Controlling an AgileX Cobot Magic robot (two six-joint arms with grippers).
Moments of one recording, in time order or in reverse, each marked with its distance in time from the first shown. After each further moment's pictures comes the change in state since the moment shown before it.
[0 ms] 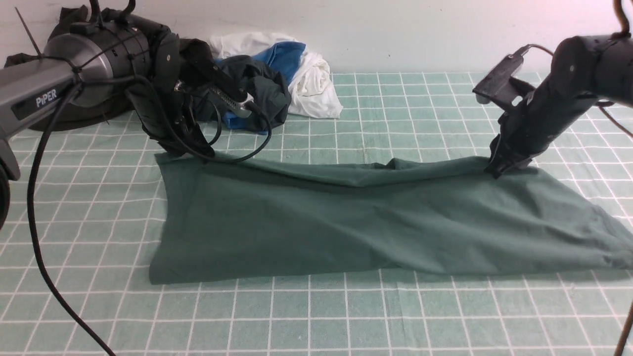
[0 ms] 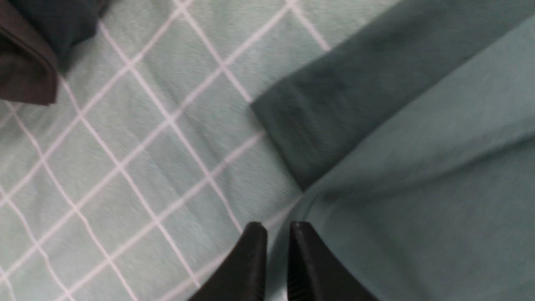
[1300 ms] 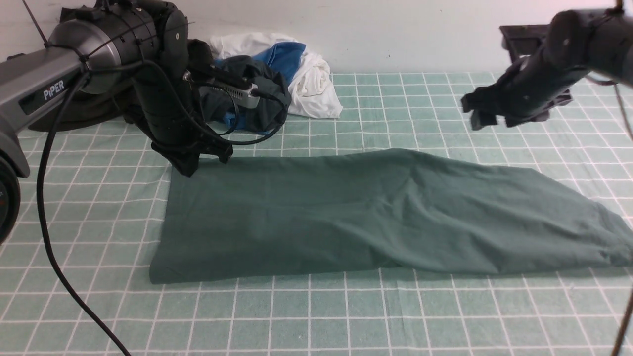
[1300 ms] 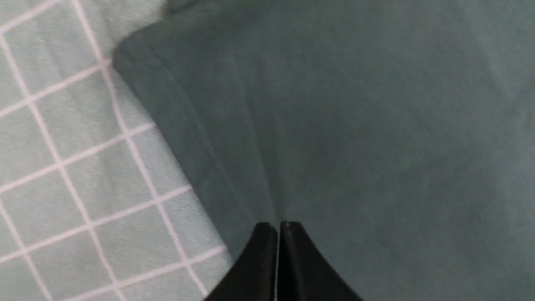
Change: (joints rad) right arm -0.028 -0.012 -0.158 0.000 0.099 0.599; left arm -0.039 -0.003 -0.066 -0.178 0.352 -0.184
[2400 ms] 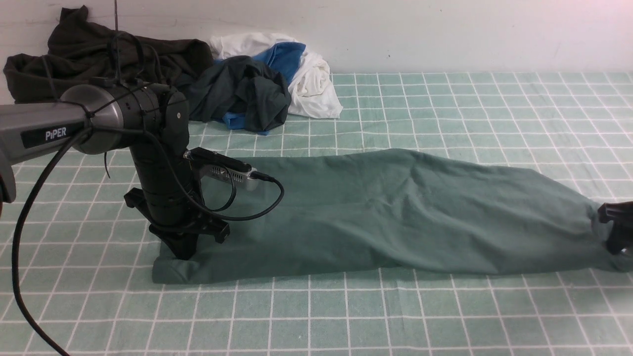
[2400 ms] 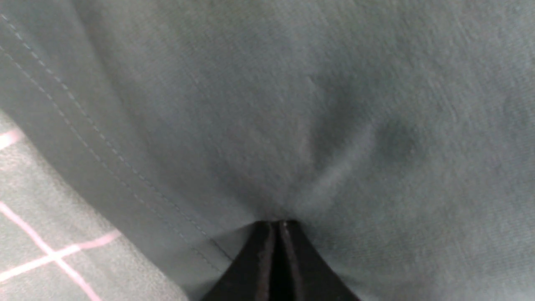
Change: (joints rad) right arm -0.362 -0.136 0.607 0.066 -0.153 -0.068; left arm -0.002 -0.042 0.356 -0.064 -0.114 0.025
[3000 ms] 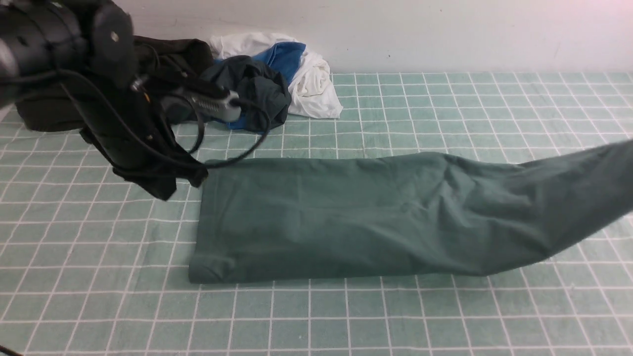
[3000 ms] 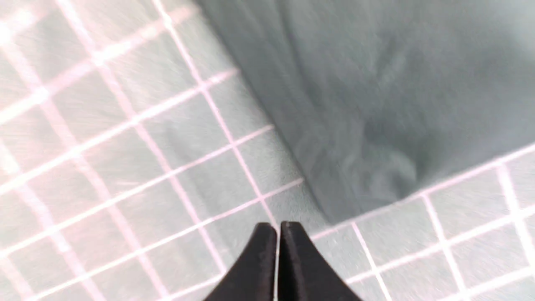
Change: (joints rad) right arm 0.138 -0.454 -0.109 -0.081 0.092 0.012; left arm 0.000 -0.401 0.012 0.008 0.058 0.003
